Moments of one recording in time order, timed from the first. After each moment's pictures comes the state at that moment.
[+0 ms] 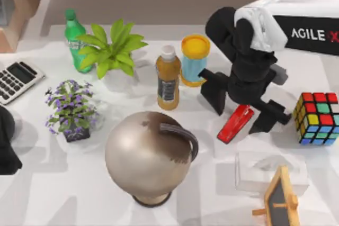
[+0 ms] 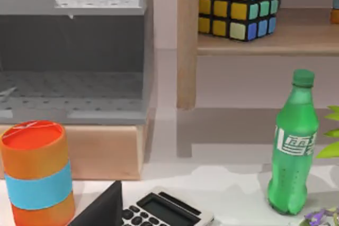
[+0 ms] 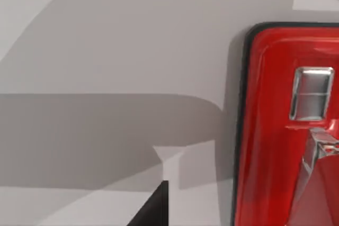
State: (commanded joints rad) left arm 0.00 0.00 0.00 0.00 0.00 0.00; right arm 0.51 2.22 1.61 -0.95 0.00 1.19
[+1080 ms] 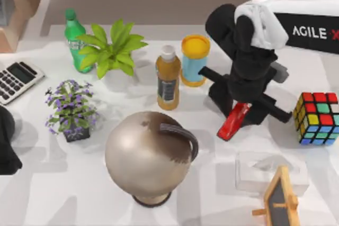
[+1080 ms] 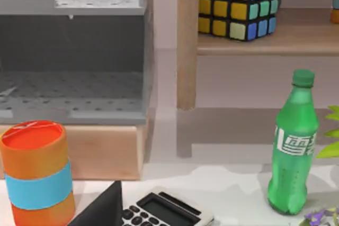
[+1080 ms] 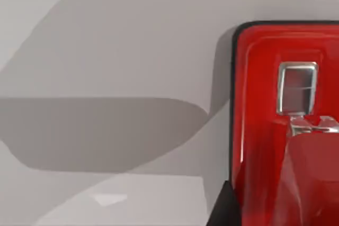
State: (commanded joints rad) left arm 0.00 0.00 0.00 0.00 0.00 0.00; right arm 0.51 2.21 1.62 -0.97 0.00 1.20
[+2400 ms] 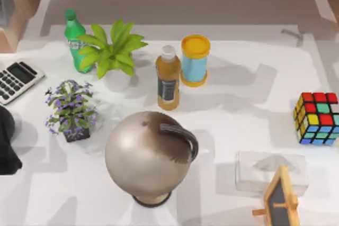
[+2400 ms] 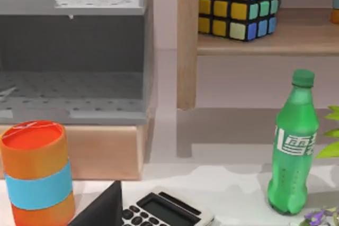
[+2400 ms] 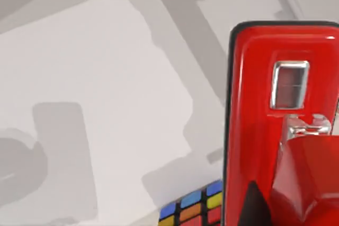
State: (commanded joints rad) left arm 0.00 0.00 0.00 0.00 0.00 0.00; right arm -0.01 2.10 2.17 -1.42 0.05 0.55
